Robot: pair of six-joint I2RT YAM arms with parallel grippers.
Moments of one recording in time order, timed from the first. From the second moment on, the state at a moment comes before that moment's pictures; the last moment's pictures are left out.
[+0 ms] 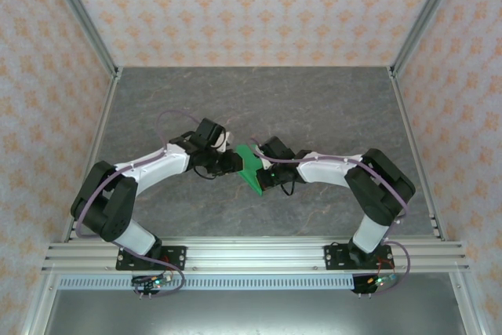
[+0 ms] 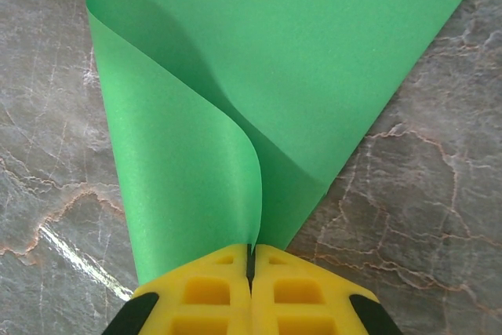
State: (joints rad) left arm -0.49 1.54 0.89 -0.40 0.45 -0.68; right arm 0.77 1.71 0.88 -0.26 -0.18 0.32
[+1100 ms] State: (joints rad) left arm -0.54 1.73 0.91 -0.24 0.48 -0.75; right arm 0.77 1.71 0.88 -0.27 -0.18 0.32
